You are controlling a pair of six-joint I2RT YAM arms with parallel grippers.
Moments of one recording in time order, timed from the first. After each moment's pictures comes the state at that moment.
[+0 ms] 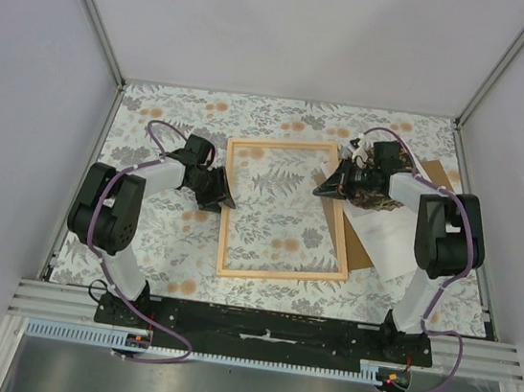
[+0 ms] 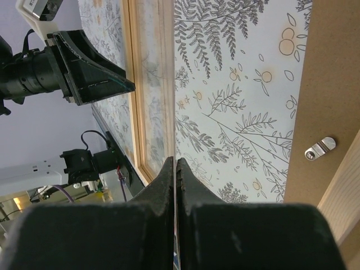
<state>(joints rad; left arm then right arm) -0.27 1.75 0.99 -0.40 0.35 -0.57 0.13 1.88 1.14 -0.20 -0.91 0.46</state>
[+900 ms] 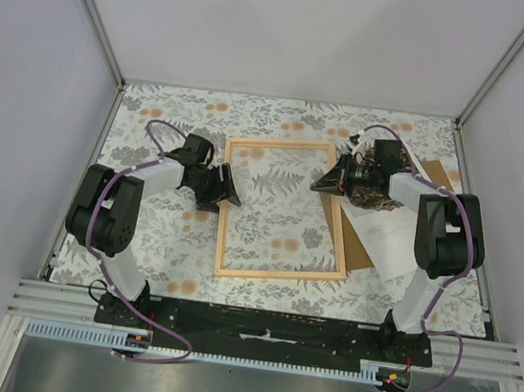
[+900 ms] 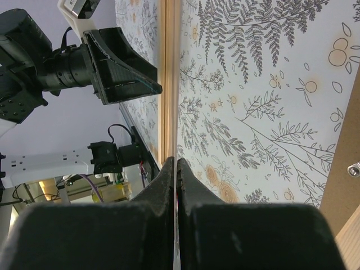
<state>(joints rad) -0.26 1.74 0.99 -0.38 0.39 -0.57 0.13 1.88 1.14 -0.11 -1.02 0.56</state>
